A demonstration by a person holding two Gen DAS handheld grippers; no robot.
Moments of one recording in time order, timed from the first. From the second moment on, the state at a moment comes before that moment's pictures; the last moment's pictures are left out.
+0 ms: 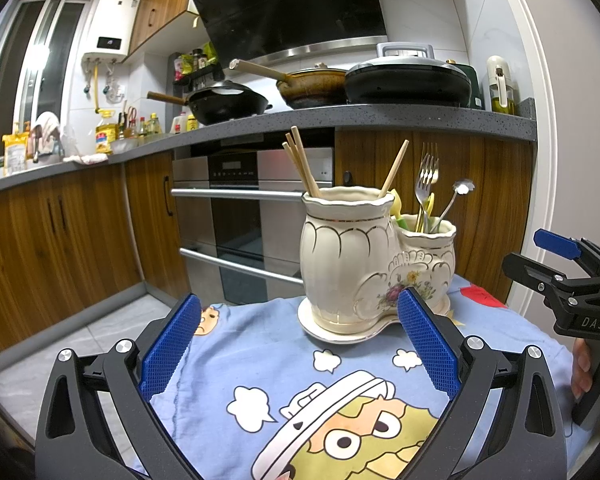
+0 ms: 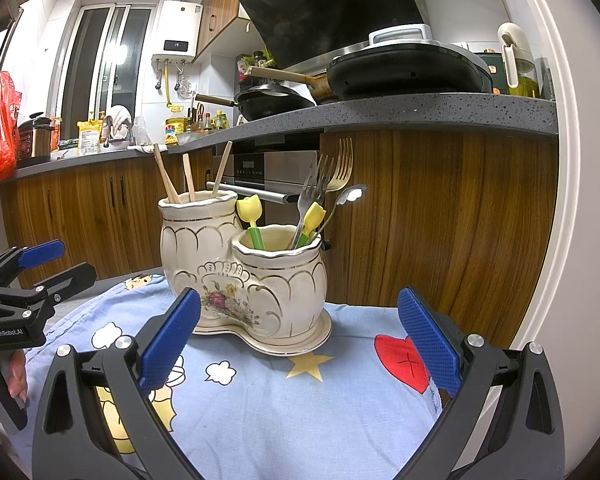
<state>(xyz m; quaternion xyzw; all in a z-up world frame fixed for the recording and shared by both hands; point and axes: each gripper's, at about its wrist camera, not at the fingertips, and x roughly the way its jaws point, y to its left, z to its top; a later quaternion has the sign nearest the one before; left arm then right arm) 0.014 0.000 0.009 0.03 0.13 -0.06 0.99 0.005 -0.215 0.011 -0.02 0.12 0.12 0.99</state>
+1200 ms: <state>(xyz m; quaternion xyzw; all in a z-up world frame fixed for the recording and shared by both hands) 0.016 0.000 0.006 0.03 0.14 -0.06 0.99 0.006 -0.216 0.011 -0.02 0.12 0.12 0.99</state>
